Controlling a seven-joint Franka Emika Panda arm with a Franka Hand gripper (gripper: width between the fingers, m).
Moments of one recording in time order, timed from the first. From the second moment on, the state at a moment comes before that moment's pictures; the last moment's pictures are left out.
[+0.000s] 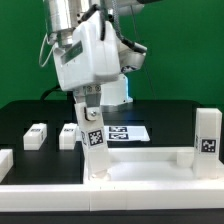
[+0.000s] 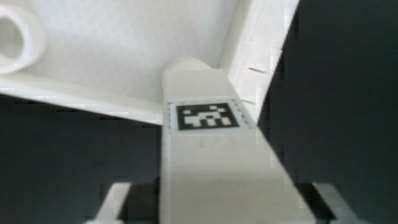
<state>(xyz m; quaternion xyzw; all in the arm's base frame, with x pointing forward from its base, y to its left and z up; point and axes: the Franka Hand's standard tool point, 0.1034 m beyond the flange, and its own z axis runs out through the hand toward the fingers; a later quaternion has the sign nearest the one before) 0.628 -0.066 0.117 -0.76 0.64 -0.05 0.11</state>
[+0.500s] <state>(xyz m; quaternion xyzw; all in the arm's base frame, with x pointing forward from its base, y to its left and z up) 0.629 -0.057 0.118 -0.82 0.56 -0.05 0.07</state>
